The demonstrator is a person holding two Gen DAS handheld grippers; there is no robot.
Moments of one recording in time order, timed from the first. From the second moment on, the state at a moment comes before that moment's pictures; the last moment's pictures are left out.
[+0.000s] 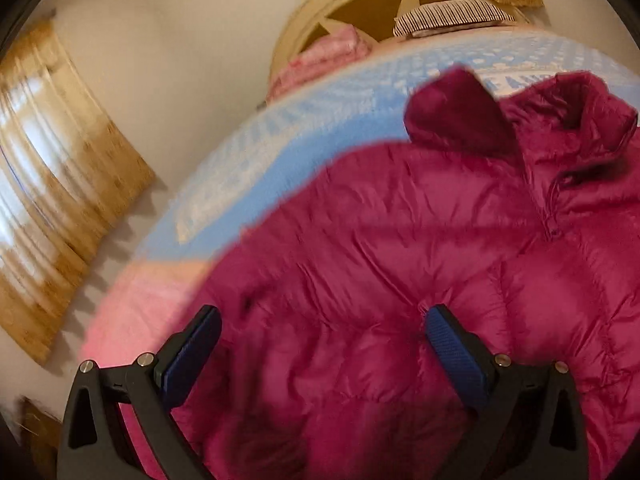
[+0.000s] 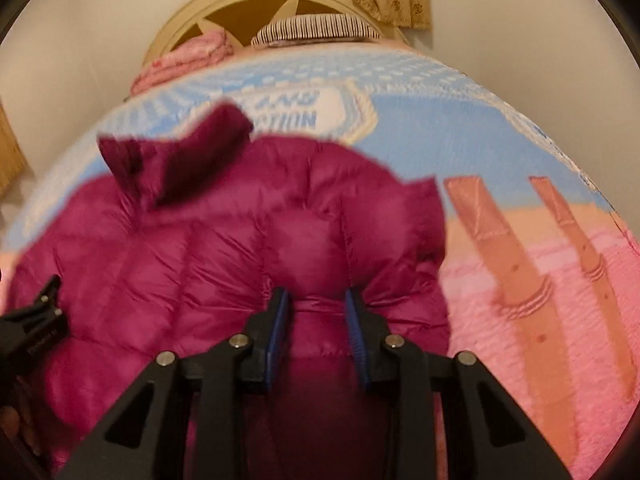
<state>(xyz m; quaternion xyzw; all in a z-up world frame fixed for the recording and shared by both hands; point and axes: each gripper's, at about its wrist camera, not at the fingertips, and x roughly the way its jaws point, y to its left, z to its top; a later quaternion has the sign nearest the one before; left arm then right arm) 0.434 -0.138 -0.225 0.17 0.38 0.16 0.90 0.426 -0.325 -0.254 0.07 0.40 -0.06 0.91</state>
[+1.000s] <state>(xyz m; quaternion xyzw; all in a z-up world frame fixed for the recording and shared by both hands) 0.438 -0.126 -0.234 0.13 0.39 0.13 0.90 0.396 -0.254 -0.201 -0.01 0.36 -0.05 0.93</state>
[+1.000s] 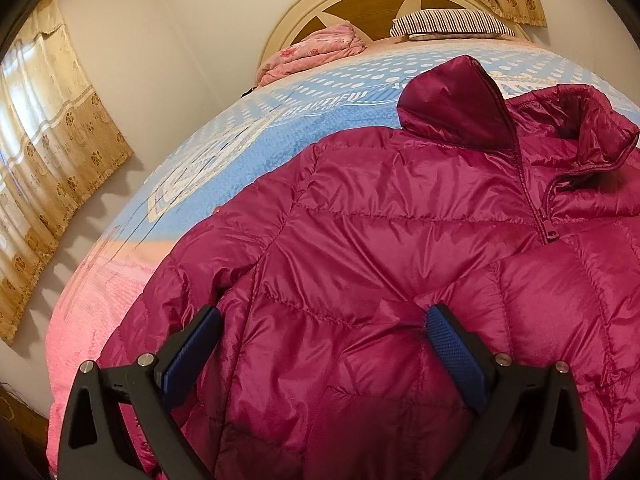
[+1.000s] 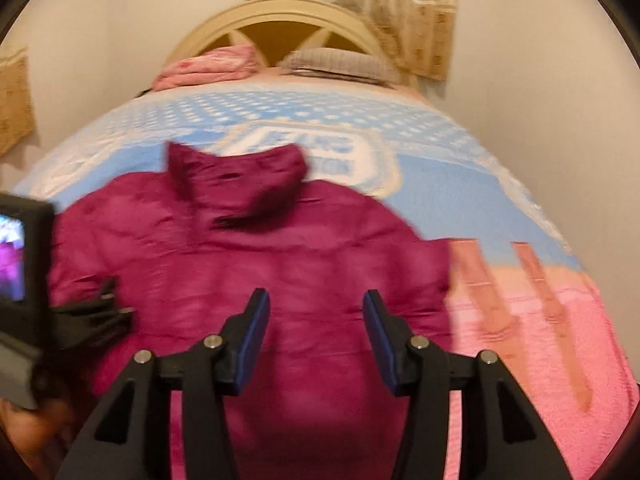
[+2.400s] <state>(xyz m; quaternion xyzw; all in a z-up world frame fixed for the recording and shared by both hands) 0.372 -0.029 -0.159 0.10 0.36 0.10 0.92 0.381 -0.243 -0.232 -0.03 0.39 -0.05 0.92</state>
